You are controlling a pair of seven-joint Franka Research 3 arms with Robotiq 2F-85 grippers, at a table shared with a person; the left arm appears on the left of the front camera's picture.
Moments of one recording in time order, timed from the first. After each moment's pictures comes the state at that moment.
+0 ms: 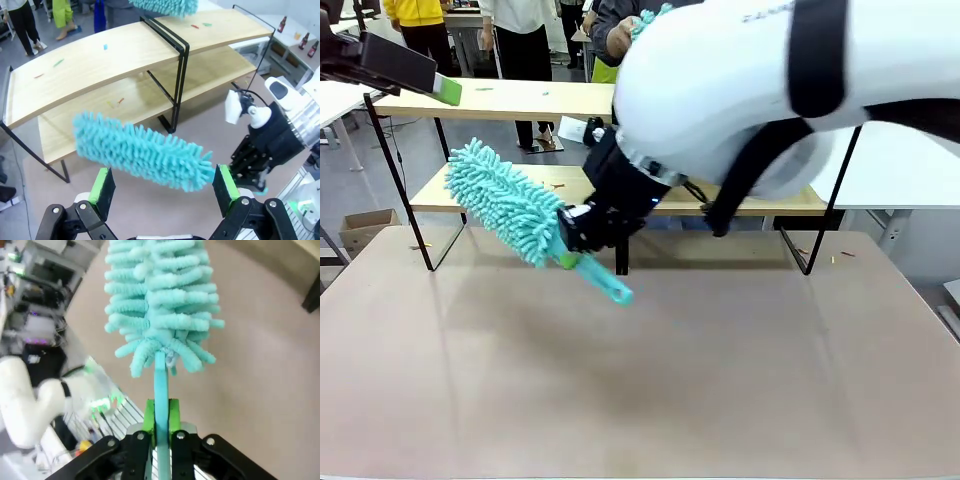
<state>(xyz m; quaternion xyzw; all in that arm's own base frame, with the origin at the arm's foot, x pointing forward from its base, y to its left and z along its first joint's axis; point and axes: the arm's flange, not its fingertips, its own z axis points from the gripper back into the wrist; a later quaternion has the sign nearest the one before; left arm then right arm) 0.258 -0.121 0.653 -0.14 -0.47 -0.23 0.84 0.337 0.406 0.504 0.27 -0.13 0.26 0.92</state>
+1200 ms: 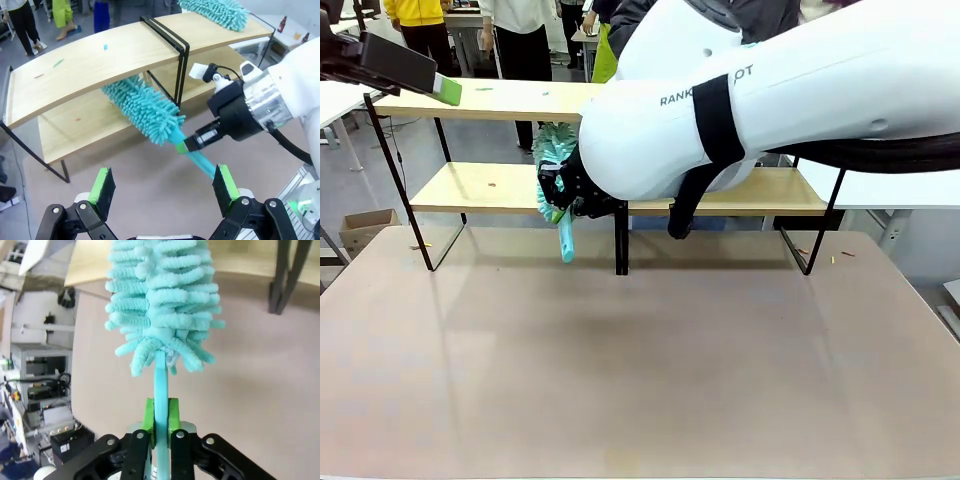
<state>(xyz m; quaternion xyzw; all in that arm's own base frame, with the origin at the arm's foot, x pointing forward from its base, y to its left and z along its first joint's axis) 0.257 -0.121 0.653 -0.14 -0.47 -0.23 0.84 0.411 0.431 0.493 0.26 -0.16 0.01 0.95</state>
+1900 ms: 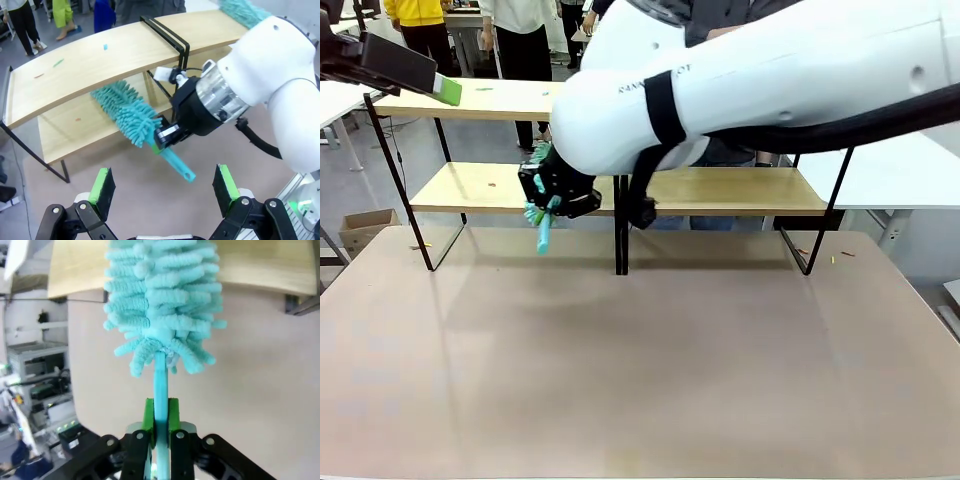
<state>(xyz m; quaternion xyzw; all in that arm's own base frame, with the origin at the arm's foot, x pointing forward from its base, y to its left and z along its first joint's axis) 0.258 -0.121 0.653 -0.14 -0.47 -0.23 0.84 0.458 0.477 0.478 0.25 -0.09 0.00 0.96</state>
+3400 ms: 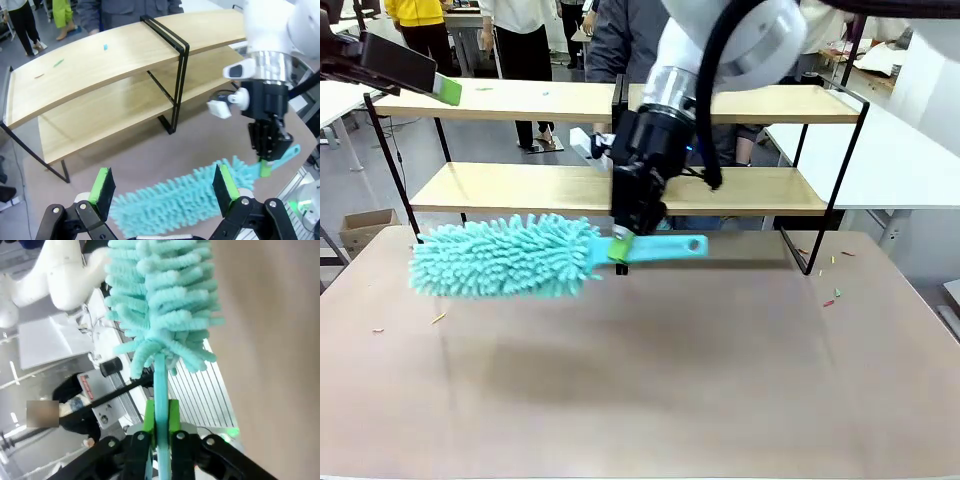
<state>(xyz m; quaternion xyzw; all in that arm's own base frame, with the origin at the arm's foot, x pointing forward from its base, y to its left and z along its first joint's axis) 0.257 -0.121 0.653 -0.14 -0.47 -0.23 0.84 0.414 0.350 0.503 0.33 0.21 0.44 0.81</state>
